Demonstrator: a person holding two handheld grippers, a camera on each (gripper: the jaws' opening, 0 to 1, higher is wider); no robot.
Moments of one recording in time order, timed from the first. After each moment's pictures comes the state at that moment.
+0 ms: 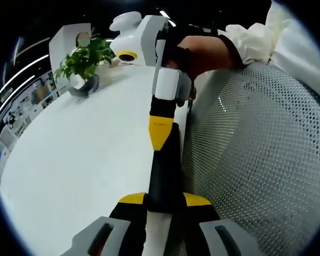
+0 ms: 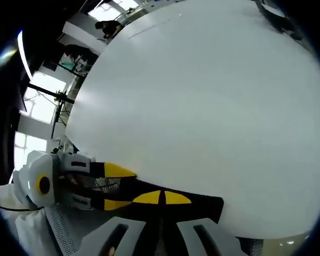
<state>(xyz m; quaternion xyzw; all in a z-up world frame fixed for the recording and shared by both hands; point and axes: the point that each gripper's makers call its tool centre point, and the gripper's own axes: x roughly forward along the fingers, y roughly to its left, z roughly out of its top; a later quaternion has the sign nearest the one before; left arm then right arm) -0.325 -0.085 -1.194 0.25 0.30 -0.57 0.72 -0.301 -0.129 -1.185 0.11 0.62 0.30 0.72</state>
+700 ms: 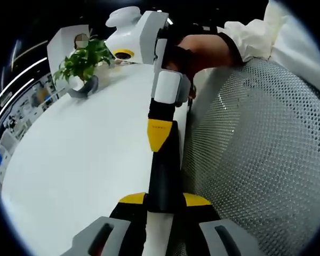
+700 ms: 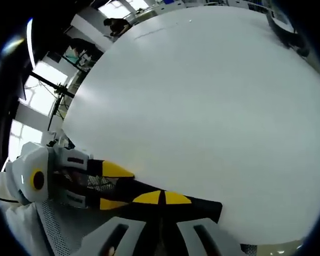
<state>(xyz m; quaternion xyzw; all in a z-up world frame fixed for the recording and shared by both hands) -0.324 -0.086 -1.195 0.26 0.29 -0.57 0.72 -0.296 -0.129 -1.188 0.08 0.60 0.30 0.74</state>
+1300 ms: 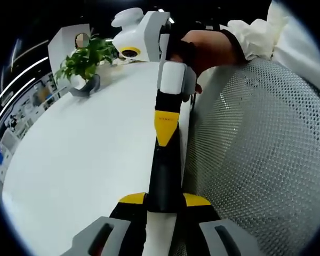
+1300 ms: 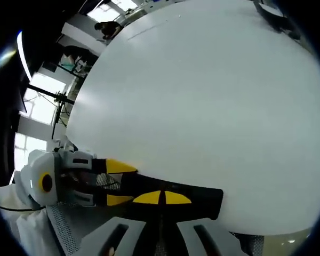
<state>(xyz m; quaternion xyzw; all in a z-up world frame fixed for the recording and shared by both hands) -0.320 -0.084 -1.195 0.26 0.30 -0.56 0.73 -0.304 -0.129 -1.182 0.11 0.62 0.30 0.72</state>
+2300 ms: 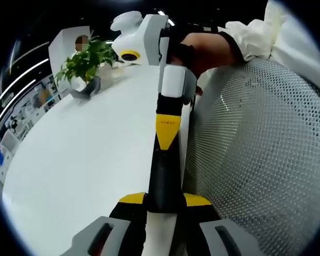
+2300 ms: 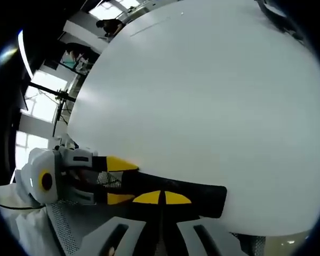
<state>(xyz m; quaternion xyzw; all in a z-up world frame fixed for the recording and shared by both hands) -0.321 -0.083 -1.195 0.26 0.28 -0.57 0.73 -0.307 -0.128 -1.183 0.12 0.63 0.30 0.71</state>
